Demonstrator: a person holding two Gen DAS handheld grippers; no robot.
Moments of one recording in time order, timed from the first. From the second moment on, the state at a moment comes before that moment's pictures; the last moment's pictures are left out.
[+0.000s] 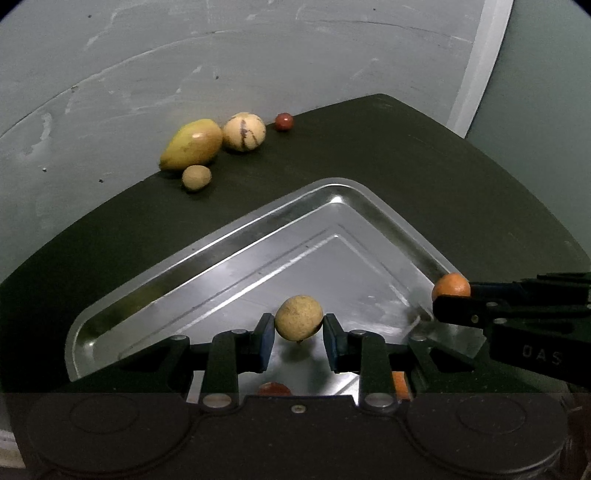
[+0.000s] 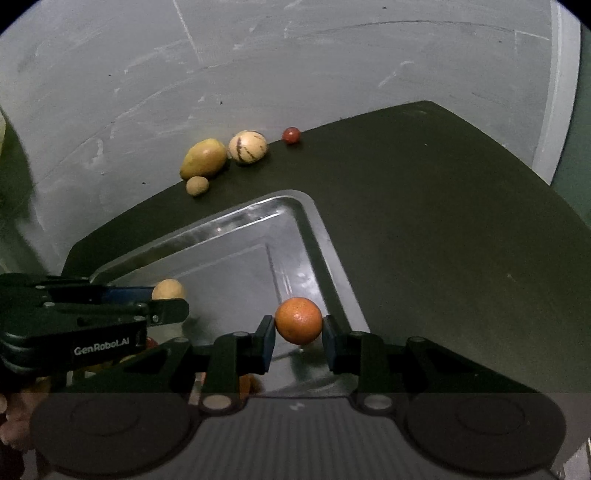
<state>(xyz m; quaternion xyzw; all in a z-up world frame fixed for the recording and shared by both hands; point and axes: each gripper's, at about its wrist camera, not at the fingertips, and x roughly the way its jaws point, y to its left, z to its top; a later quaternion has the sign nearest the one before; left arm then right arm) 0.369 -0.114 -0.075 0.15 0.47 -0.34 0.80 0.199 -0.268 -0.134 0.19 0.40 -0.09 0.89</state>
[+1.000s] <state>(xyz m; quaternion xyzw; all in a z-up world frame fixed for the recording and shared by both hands) 0.362 -0.116 -0.079 0.15 0.48 -0.34 0.79 0.191 -0.267 -0.134 0.21 0.40 -0.09 0.89</state>
